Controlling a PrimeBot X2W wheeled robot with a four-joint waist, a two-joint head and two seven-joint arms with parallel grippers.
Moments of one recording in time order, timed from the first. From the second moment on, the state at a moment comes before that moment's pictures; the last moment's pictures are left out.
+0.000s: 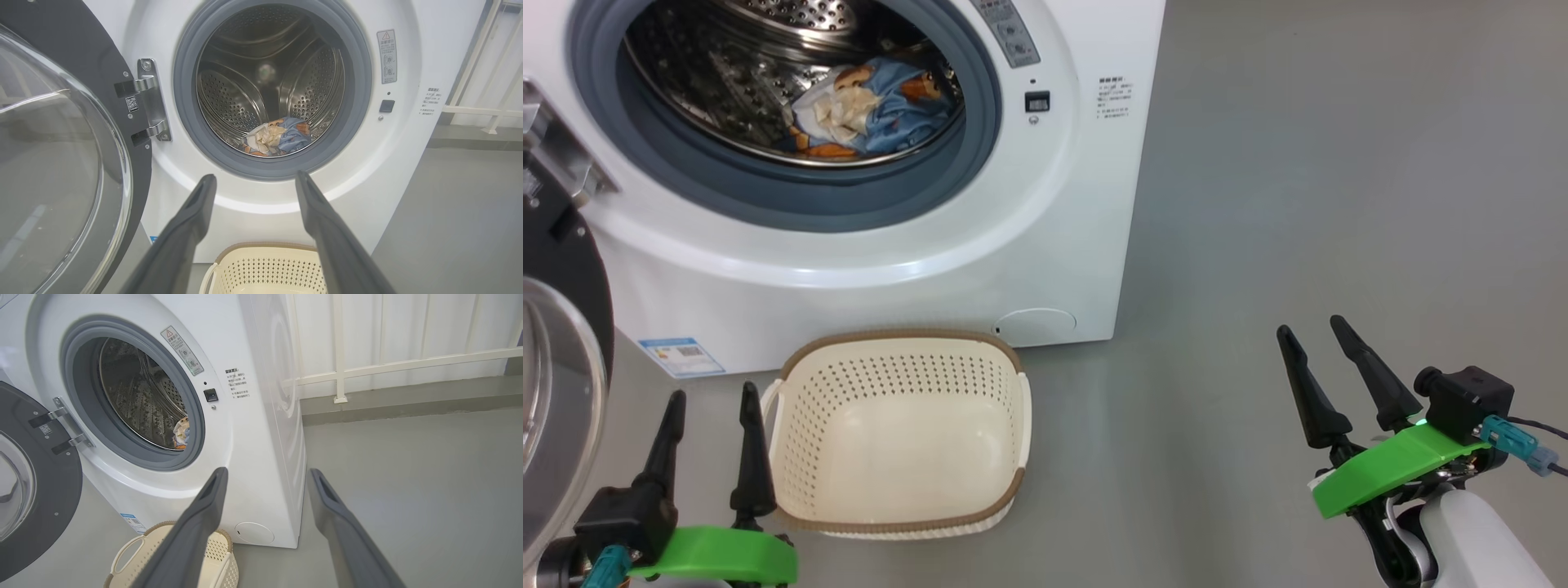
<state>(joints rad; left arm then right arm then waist) -0.08 0.04 0.08 0.13 -0.16 -0.09 -0.26 -0.27 -0.23 0.18 0.33 0.48 0.13 -0.26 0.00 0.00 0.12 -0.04</state>
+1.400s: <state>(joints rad) -0.08 0.04 0.08 0.15 -0.15 -0.09 -0.26 -0.27 -0.23 0.18 0.33 0.48 0.13 -0.26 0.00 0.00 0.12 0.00</state>
